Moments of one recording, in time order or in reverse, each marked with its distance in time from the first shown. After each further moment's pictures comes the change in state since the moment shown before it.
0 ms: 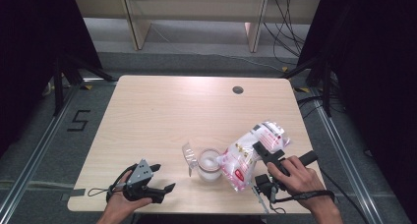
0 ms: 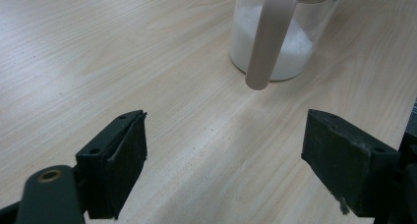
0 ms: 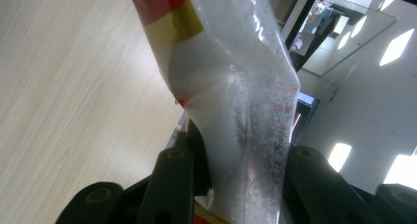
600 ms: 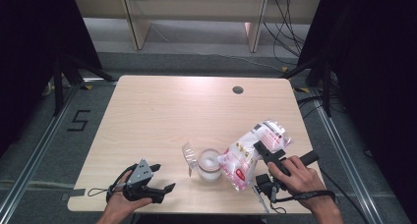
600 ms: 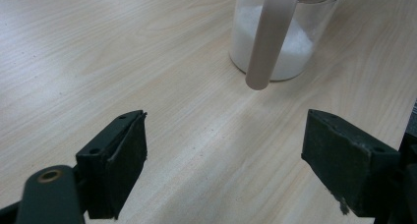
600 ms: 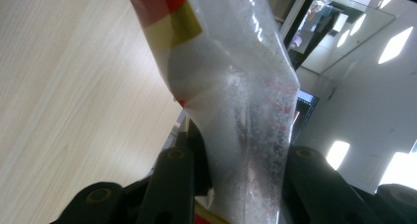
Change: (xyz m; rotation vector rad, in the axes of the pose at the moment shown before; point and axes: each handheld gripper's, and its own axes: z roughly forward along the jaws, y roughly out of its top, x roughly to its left) left arm 0.000 0.000 0.000 -0.002 0.000 -0.001; right arm -0.001 -0.001 0.000 0.011 -0.003 -0.013
